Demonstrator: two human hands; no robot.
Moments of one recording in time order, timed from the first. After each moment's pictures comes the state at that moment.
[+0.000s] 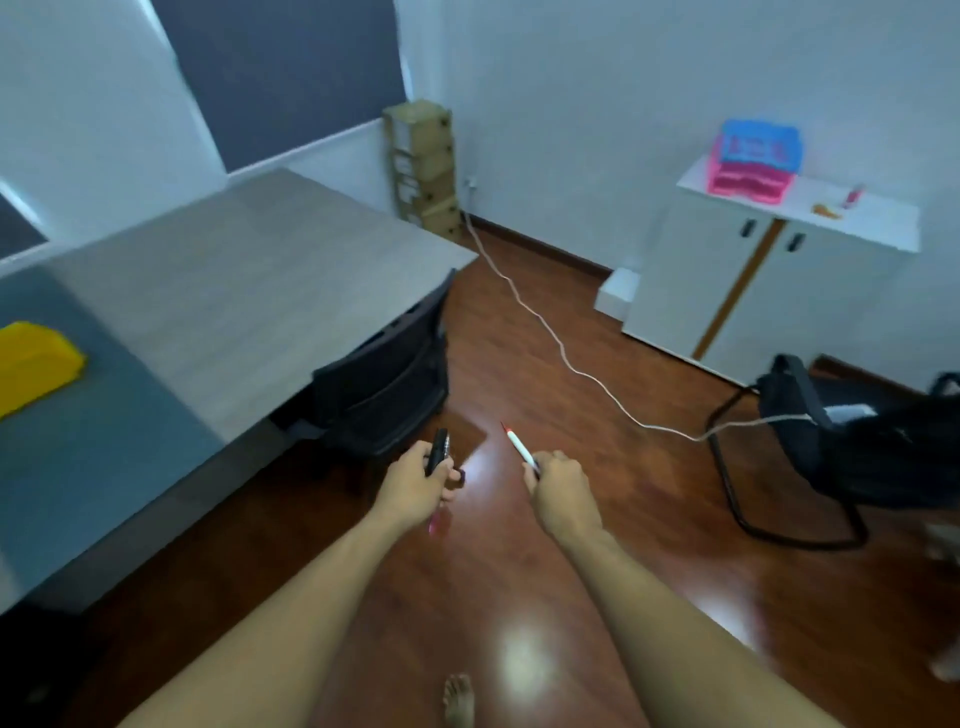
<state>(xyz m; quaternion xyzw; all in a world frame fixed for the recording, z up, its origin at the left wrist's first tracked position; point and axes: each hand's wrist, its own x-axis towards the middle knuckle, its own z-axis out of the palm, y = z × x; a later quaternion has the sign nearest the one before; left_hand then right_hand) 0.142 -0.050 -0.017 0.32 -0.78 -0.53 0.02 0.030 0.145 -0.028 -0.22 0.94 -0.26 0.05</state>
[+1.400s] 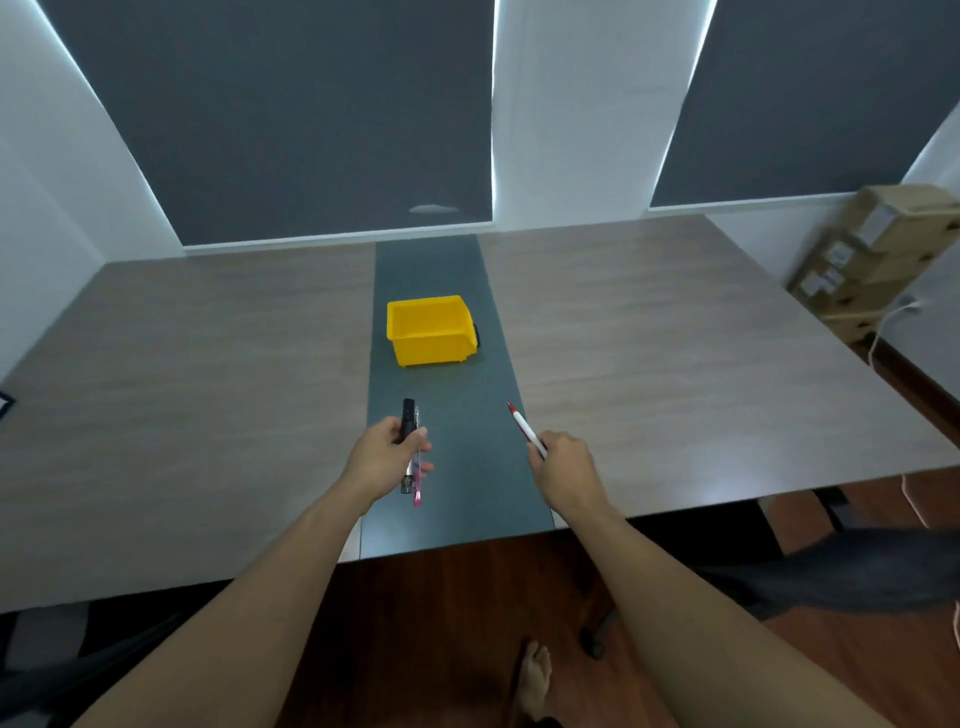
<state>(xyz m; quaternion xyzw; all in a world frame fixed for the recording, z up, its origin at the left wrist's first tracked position) 0.451 -0.606 0.014 0.59 -0.56 -0.52 0.27 0.188 -0.540 -0.017 -0.54 0.79 -0.23 0.18</state>
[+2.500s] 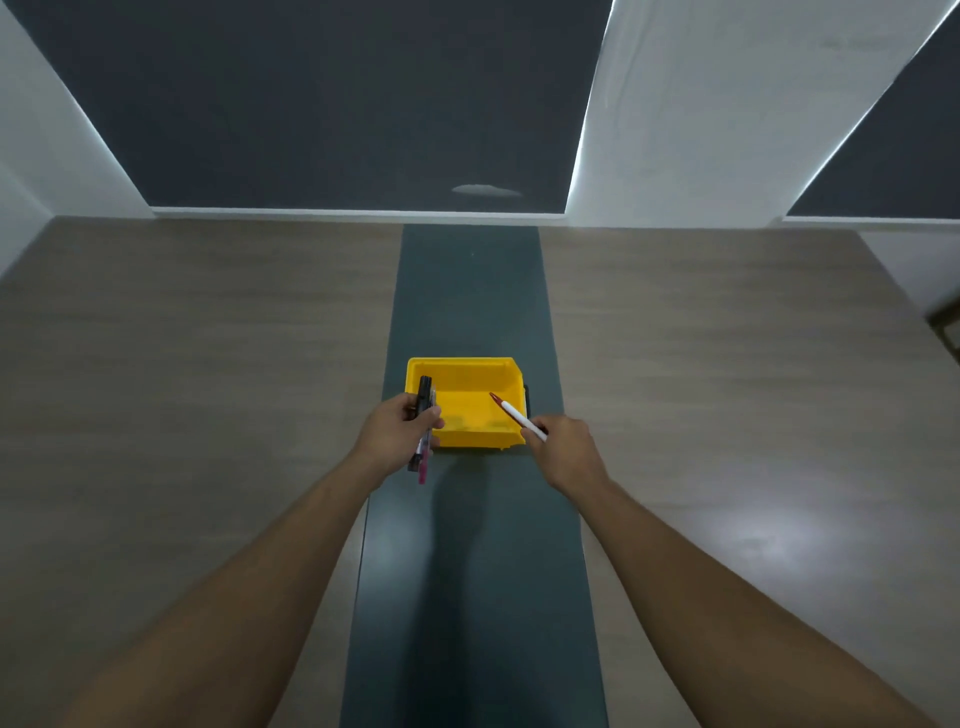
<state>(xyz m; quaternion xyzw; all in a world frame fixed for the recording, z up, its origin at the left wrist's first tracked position) 0.427 -1.024 -0.055 0.62 -0.49 -0.55 0.25 0.167 -0.982 -0.072 -0.59 0.74 -0.16 0.29</state>
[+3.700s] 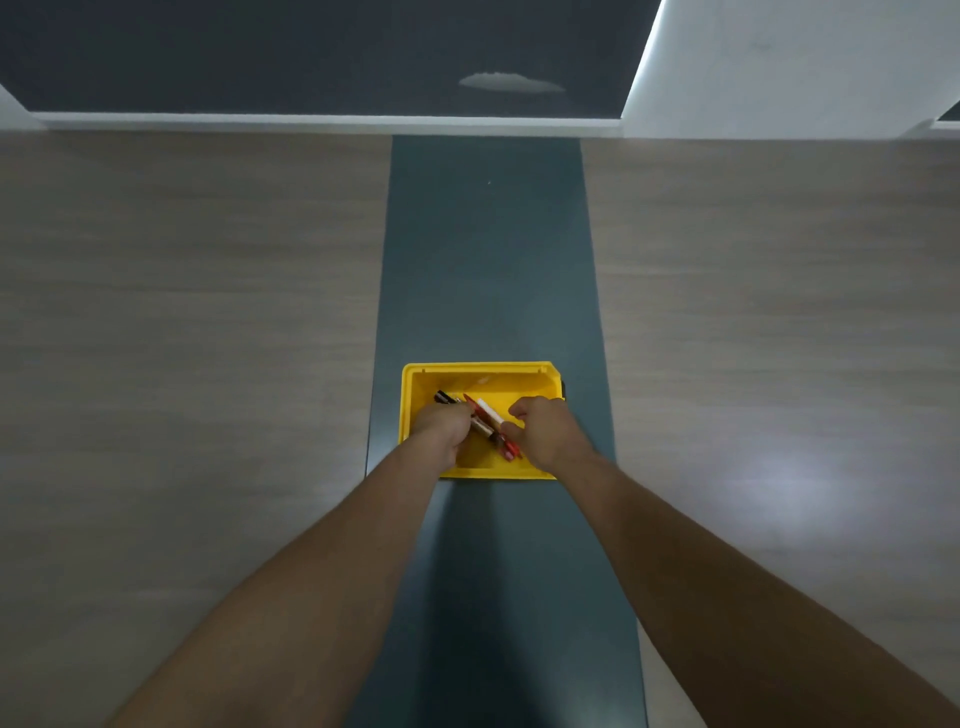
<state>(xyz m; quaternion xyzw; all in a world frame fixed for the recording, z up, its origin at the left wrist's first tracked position) 0.356 -1.176 -0.220 0.75 -0.18 -0.61 0.17 0.198 -1.144 -0.199 -0.60 0.71 -0.02 0.37</state>
